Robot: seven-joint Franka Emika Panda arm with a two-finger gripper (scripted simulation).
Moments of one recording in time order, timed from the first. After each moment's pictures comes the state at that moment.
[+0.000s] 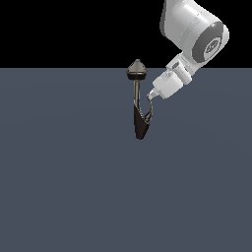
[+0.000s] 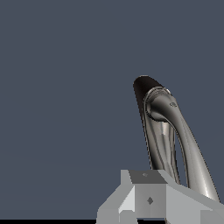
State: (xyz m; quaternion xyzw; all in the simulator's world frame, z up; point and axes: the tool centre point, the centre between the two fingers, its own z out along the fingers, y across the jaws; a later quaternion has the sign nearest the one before) arm 0.098 -0.093 0.180 -0.62 0.68 0.26 0.28
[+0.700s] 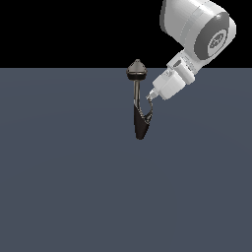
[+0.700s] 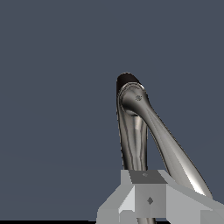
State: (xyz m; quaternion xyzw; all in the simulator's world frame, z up) arm 0.067 -0.086 0.185 -0.62 0.69 0.25 0.28
